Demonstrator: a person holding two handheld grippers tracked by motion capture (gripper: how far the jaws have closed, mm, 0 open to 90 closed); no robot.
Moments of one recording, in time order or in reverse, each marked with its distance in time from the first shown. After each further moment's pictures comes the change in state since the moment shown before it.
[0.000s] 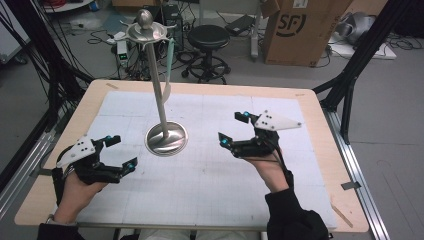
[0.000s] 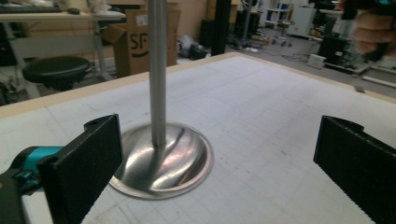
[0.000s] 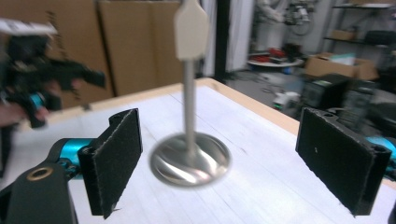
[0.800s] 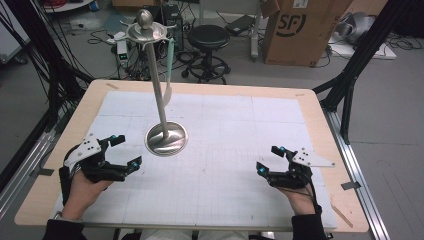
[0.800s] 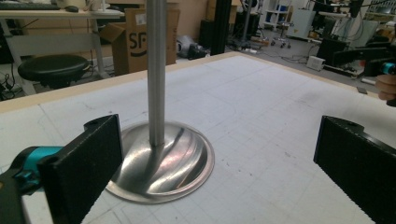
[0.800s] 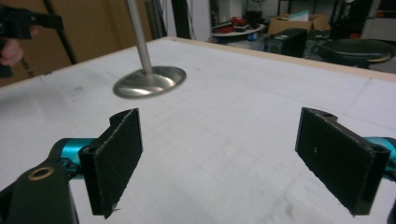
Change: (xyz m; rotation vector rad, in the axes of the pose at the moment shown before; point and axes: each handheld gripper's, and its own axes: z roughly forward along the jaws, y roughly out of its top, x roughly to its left) left arm 0.005 -0.012 0.010 0.013 -0.011 -0.029; right arm -0.023 -0.107 -0.088 0.063 -0.140 0.152
